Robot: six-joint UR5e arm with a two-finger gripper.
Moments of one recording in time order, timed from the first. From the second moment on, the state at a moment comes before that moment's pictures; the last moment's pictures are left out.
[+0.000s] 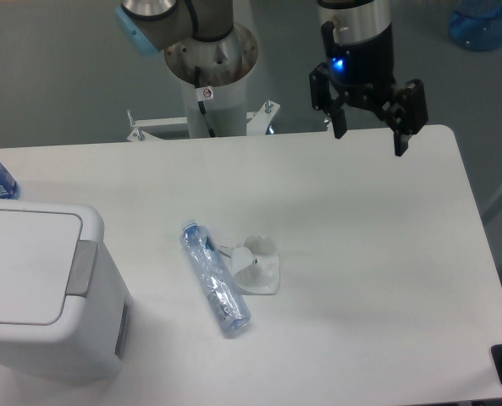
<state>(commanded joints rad) 2.61 -1.63 -1.46 -1.22 1.62 1.30</state>
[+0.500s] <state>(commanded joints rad) 2.57 -1.66 -1.44 -1.22 1.61 1.20</state>
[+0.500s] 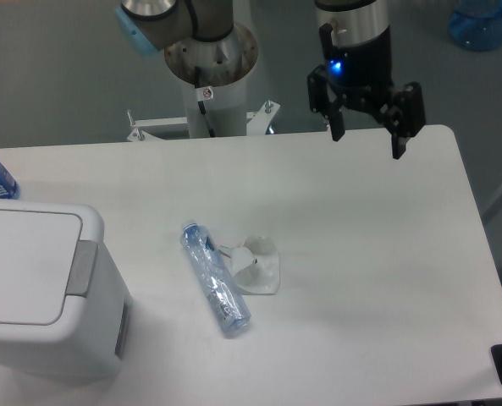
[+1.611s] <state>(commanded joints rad) 2.25 -1.82 -1.38 -0.89 1.46 0.22</state>
